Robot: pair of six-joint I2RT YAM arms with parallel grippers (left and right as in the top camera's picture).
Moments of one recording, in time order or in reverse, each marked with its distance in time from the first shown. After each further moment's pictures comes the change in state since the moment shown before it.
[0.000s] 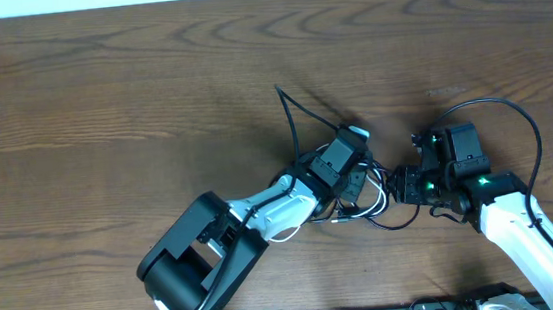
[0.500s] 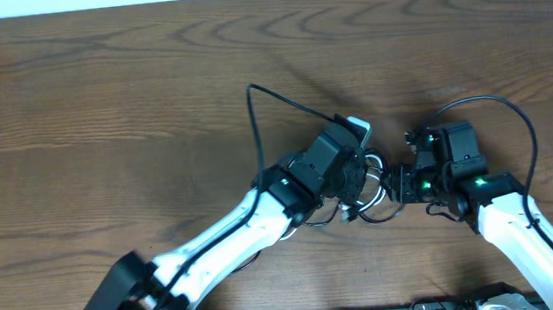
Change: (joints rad) left arm 0.000 -0.326 -0.011 -0.145 0.106 0.000; right arm 0.038 0.000 0.000 0.052 -0.038 -0.031
